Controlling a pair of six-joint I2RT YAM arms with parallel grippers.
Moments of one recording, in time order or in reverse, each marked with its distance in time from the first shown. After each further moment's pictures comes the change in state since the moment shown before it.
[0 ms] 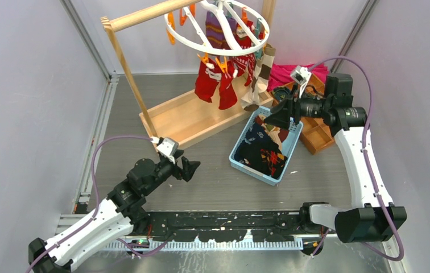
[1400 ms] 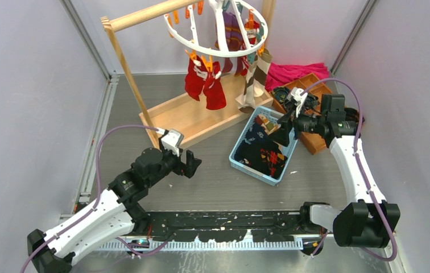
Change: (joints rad) left arm 0.000 0.144 0.202 -0.220 -0.030 -0.049; right arm -0.074 -0.041 -0.302 0.061 0.074 -0.320
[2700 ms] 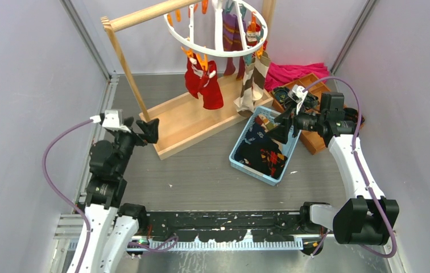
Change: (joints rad) left arm 0.592 -0.171 0.105 0.137 0.126 0.033; right arm 0.000 0.020 -0.018 0.103 -0.071 0.100
